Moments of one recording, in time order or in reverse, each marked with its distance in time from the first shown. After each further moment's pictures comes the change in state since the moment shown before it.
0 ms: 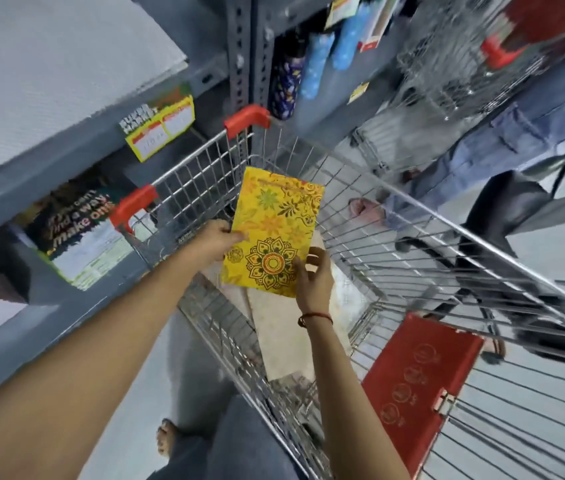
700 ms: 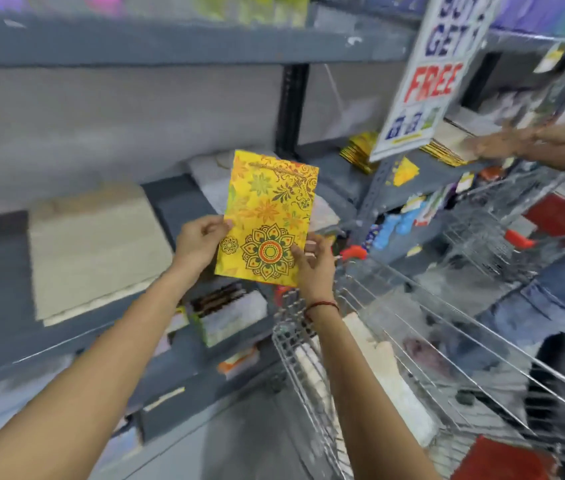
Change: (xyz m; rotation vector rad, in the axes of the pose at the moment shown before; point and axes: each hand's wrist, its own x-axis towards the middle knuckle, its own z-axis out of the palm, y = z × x) left_hand -0.255 -0.007 -0.262 -0.415 0.578 0.618; right_hand -0.170 -0.243 0.102 0.256 -0.294 -0.575
